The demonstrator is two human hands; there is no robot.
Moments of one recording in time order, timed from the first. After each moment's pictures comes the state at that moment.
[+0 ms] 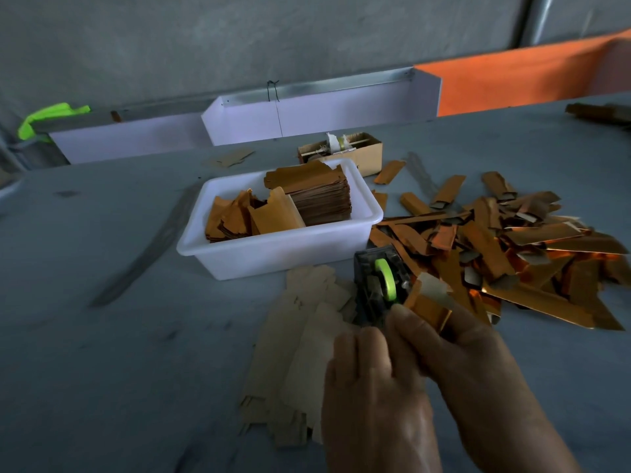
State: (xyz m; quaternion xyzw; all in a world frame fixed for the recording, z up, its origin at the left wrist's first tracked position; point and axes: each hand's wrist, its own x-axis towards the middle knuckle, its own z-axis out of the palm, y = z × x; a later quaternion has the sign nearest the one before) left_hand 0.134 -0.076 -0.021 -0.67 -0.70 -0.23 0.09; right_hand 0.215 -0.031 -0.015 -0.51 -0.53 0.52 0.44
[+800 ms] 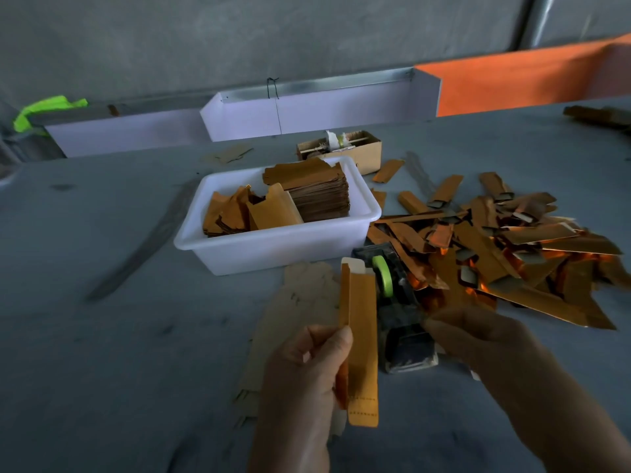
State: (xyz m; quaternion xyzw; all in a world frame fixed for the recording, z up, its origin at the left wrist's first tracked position) left_hand 0.086 -0.067 -0.031 -0.28 -0.60 -0.59 -0.47; right_hand 0.257 -0.013 -0.029 -0.57 -0.56 0.49 0.35
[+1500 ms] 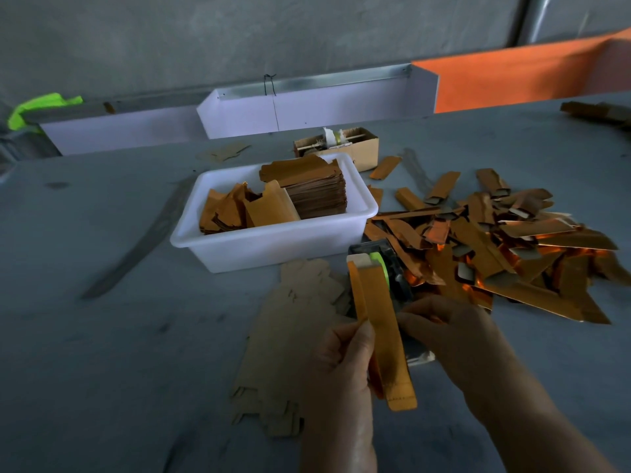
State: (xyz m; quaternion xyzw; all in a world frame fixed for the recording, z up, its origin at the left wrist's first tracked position) left_hand 0.123 -0.057 -0.047 -0.22 -0.58 -0.61 -0.50; right_hand 0.234 0.001 -0.043 -0.58 -0.61 0.43 0.34
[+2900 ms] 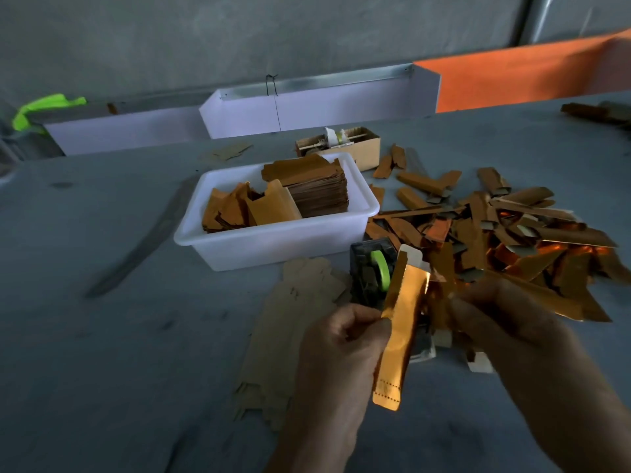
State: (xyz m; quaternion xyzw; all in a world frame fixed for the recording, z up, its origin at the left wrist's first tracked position) left_hand 0.108 -0.056 -0.021 -0.39 -0.61 -0.50 -0.47; right_hand 0.262 -0.027 -0.011 -0.52 -0.60 0.41 0.44
